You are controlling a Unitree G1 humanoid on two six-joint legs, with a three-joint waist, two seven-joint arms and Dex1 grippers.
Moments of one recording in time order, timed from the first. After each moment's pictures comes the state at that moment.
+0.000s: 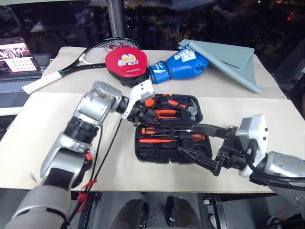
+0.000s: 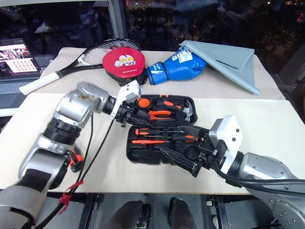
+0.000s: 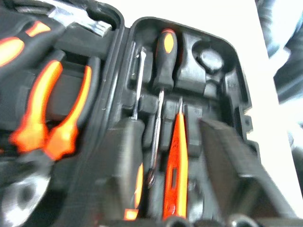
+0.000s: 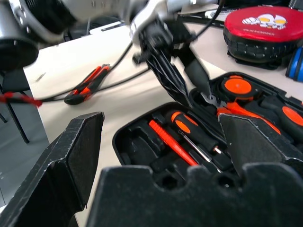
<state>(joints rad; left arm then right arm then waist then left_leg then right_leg) -0.78 0.43 -0.22 0.22 -0.30 0.69 -1.30 0.05 -0.89 -0.29 -0.88 1.04 0.73 0.39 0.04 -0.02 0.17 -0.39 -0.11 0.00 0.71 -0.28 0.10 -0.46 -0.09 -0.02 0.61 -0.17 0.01</state>
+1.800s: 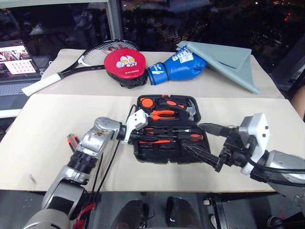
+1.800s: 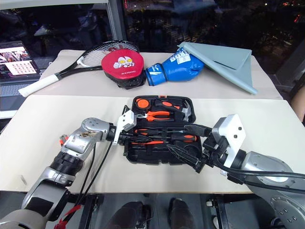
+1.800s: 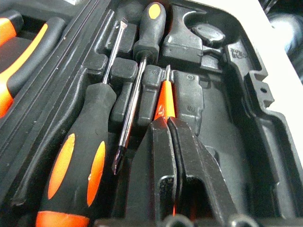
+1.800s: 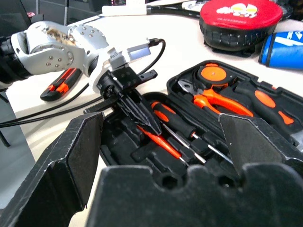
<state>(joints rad) -0.61 0.49 -0.33 0.22 -0.15 0.30 -1.21 0.01 -0.89 -0.30 -0.85 1.11 0.73 0.35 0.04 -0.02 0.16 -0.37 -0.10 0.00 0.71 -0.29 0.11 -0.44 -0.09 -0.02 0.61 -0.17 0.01</state>
